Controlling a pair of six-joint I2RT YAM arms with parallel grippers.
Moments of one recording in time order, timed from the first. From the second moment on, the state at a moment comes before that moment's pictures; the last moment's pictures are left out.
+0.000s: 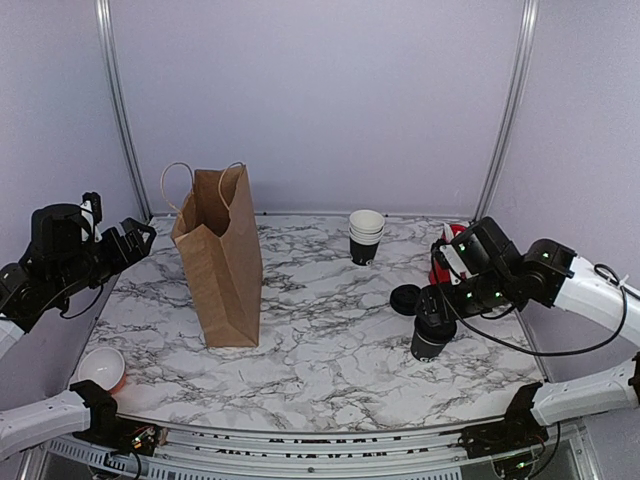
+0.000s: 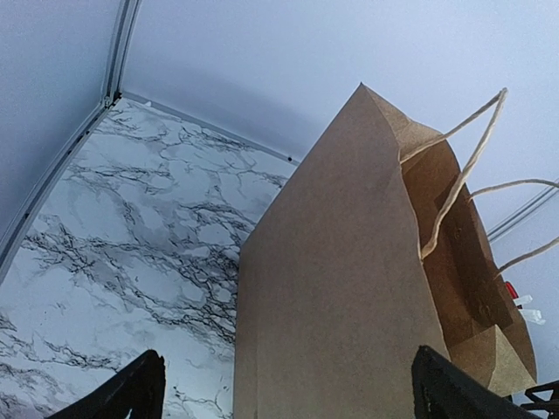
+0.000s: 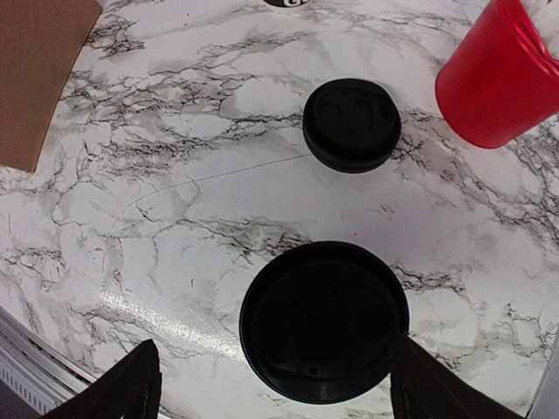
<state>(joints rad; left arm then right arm) -0.44 0.69 0.88 -0.60 -0.23 -0.65 0.76 1.06 0.98 -0.90 0.17 0.46</state>
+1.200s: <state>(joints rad) -0.44 0.70 0.86 -0.64 -0.16 -0.69 0.70 1.07 0.98 -0.94 0.14 0.42</state>
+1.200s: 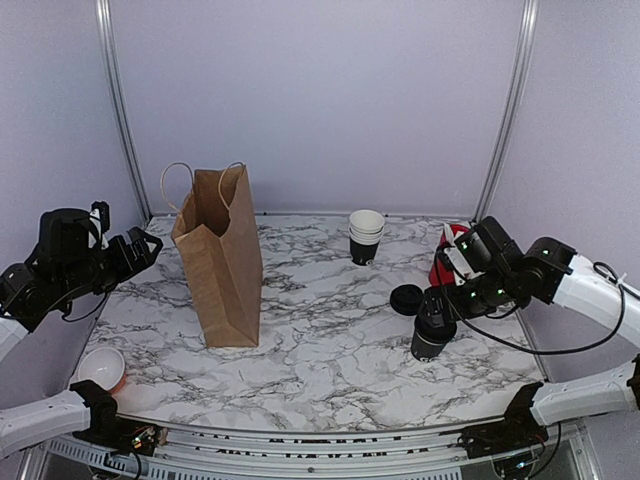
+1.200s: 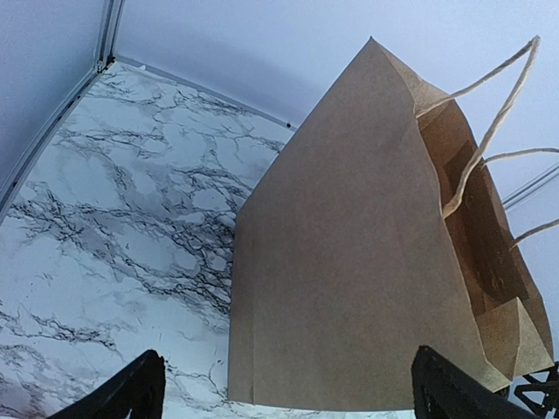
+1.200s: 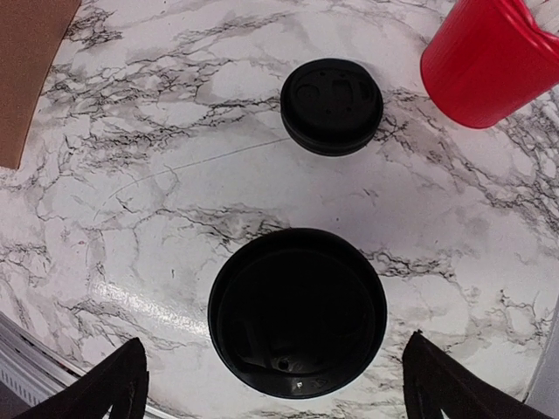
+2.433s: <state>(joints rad) -0.44 0.75 0.86 -0.63 -0.15 -0.66 0.70 1.17 0.93 -0.94 0.13 0.41</state>
